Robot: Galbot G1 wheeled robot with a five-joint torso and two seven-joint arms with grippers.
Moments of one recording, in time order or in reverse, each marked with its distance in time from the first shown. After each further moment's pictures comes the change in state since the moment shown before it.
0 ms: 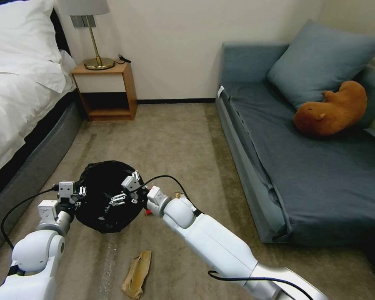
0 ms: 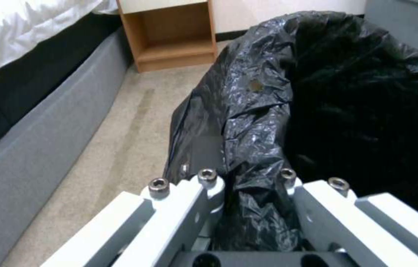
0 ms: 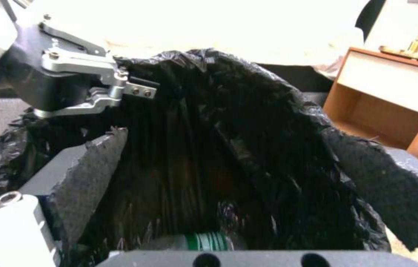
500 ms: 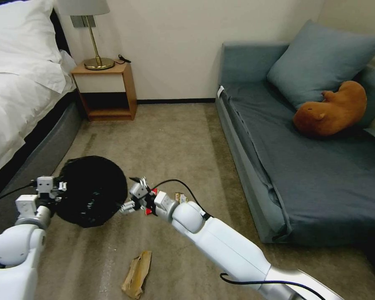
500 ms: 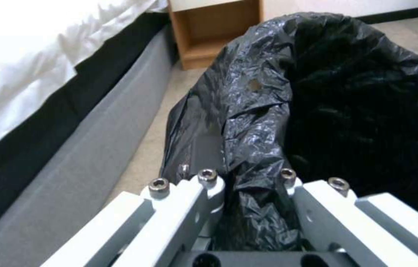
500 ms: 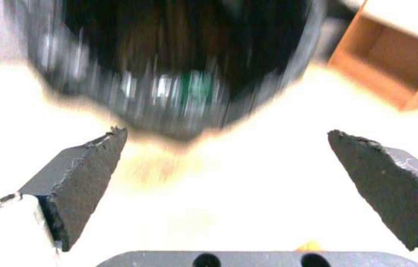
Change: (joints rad) left arm -0.040 0.121 -0.085 0.144 -0.068 -0.038 -0.005; right arm -0.051 -0.112 -0.089 0.029 -0.063 -0.167 0.019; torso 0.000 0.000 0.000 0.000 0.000
